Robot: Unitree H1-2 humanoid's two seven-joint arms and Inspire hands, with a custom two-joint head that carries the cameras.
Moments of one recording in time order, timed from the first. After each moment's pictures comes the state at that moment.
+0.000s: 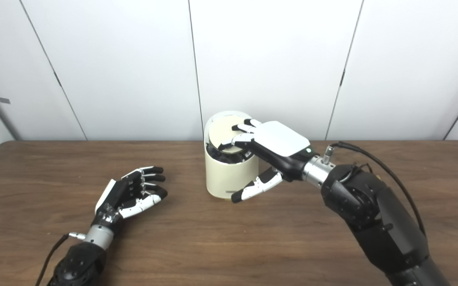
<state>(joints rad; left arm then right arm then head) -0.25 0.18 0.03 0.18 -0.01 -0.03 -0.12 -0.61 -0.41 0.32 -0.08 -0.65 -0.17 0.43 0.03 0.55</state>
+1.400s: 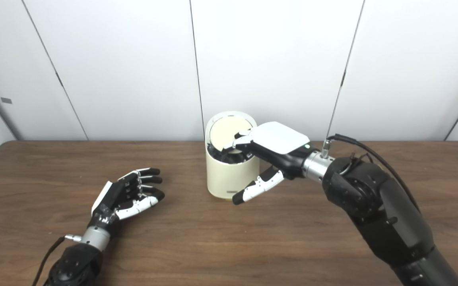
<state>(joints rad) -0.24 0.18 0.05 0.14 -0.03 0.03 -0.13 -0.65 -0.45 0.37 -0.12 -0.64 -0.05 0.56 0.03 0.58</state>
